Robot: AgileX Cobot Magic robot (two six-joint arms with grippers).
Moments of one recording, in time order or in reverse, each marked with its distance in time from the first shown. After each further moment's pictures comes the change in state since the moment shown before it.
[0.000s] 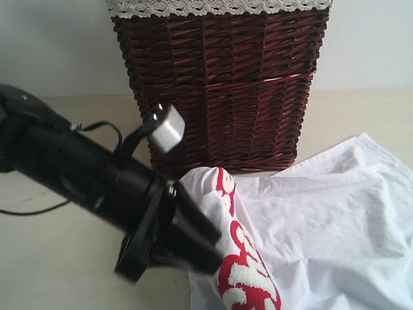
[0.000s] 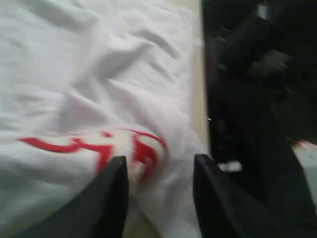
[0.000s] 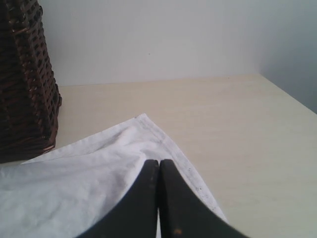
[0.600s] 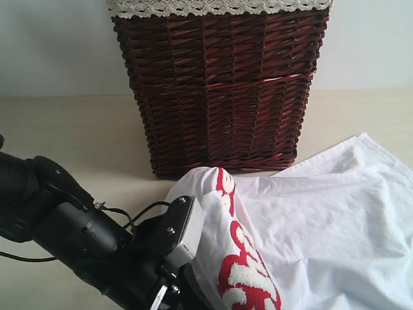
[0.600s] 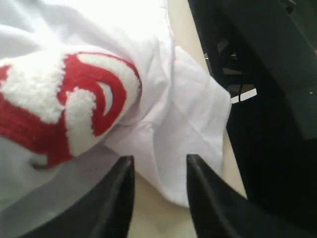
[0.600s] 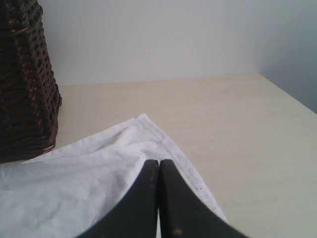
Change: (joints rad) left arm -0.130 0.099 0.151 -0.054 -0.166 0.365; right arm 0.000 0.000 0.000 0.000 0.000 0.000
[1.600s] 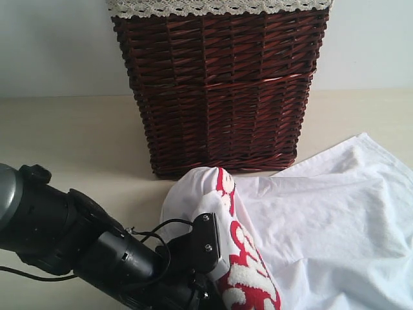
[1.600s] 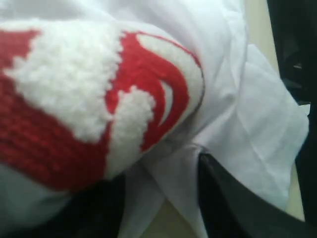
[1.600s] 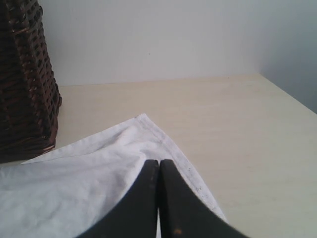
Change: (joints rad) left arm -0.126 0.103 0.000 -0.243 -0.227 0.005; right arm 0.000 0.000 0.000 0.000 0.000 0.000
